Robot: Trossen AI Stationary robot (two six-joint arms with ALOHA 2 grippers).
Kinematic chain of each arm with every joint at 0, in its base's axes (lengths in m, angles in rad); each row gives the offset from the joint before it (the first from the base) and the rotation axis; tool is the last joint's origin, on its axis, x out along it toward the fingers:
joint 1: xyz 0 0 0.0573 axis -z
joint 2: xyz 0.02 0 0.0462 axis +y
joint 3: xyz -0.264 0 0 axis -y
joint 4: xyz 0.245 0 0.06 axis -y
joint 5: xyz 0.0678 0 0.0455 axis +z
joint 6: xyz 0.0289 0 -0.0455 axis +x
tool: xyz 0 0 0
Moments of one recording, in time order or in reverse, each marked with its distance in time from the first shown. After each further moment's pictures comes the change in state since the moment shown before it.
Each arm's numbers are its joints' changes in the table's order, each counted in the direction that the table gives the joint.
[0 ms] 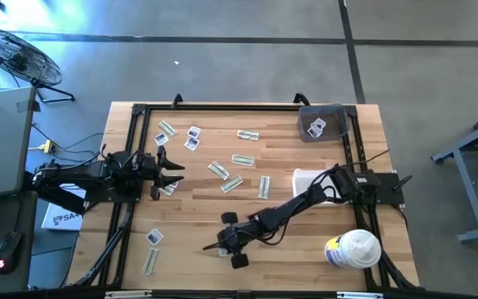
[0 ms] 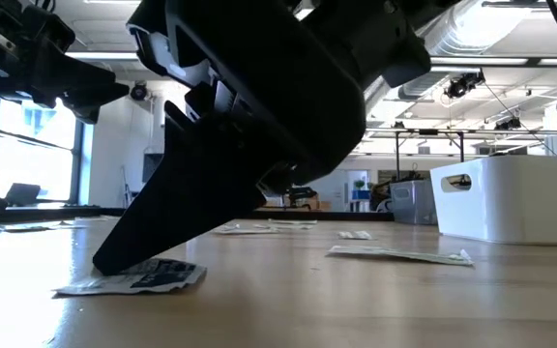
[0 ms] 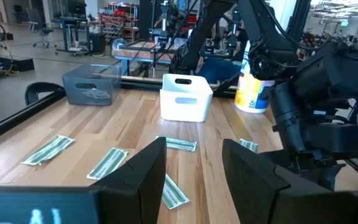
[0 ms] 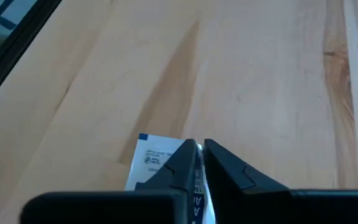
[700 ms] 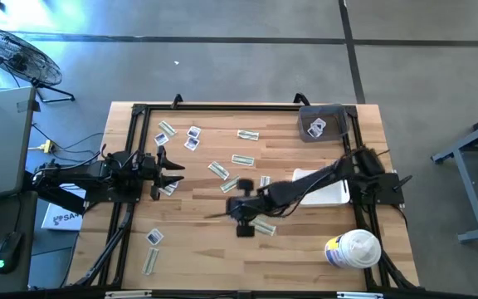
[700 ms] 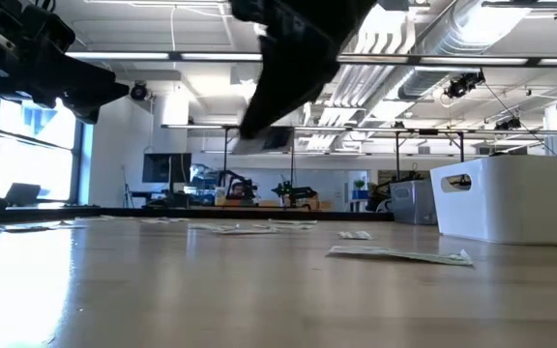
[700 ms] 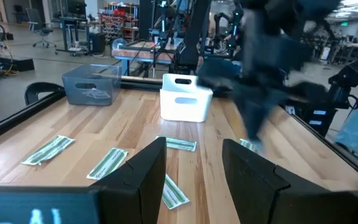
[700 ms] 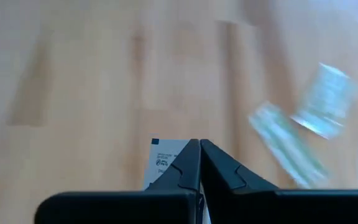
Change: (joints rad) left arm 0.000 0.000 0.000 0.000 0.000 0.000; right arm 0.091 -0.326 -0.007 -0.472 -0.197 0.073
